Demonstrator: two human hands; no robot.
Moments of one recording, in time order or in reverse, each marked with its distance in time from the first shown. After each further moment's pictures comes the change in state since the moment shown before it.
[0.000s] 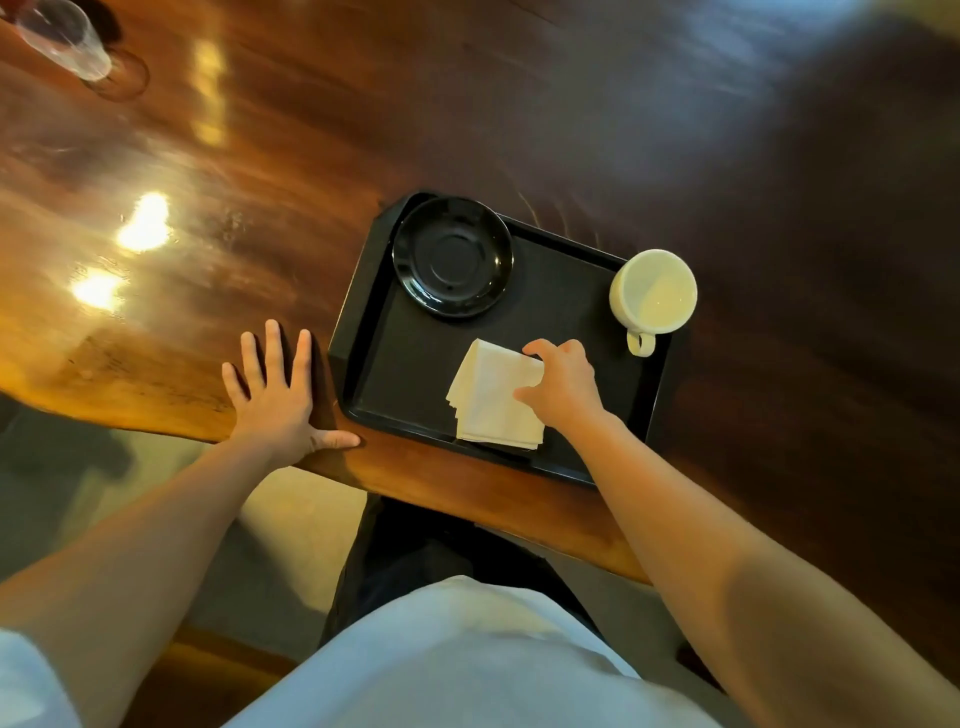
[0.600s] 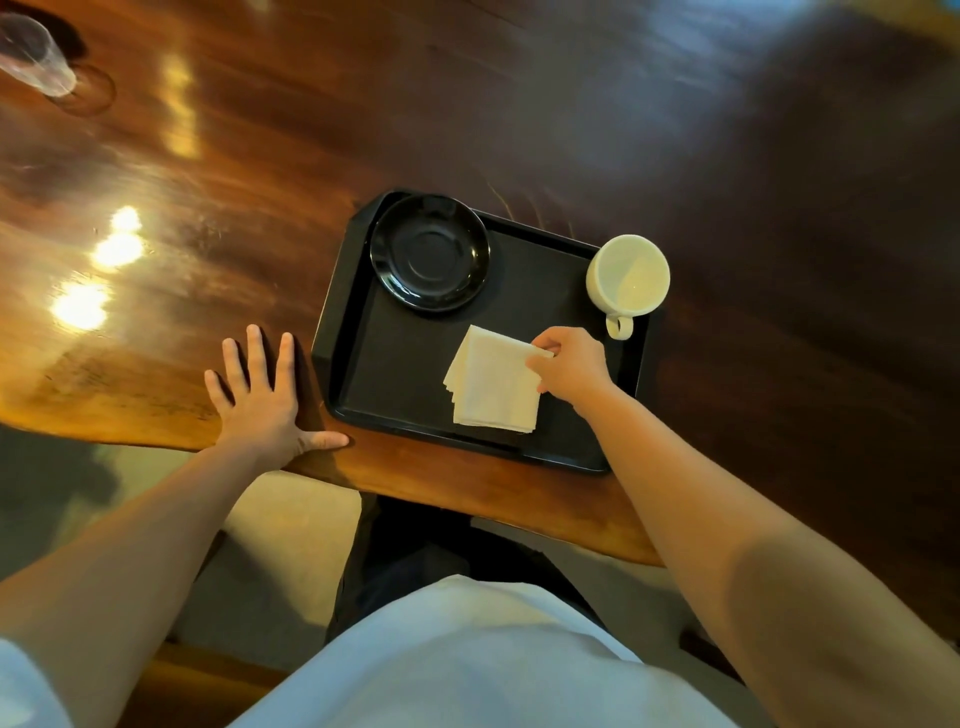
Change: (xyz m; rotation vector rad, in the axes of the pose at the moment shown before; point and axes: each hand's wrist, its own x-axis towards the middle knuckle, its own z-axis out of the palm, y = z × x) left_hand -0.003 0.000 0.000 0.001 0.006 0.011; right_hand -0.002 0.018 -0.020 0.306 0.113 0.071
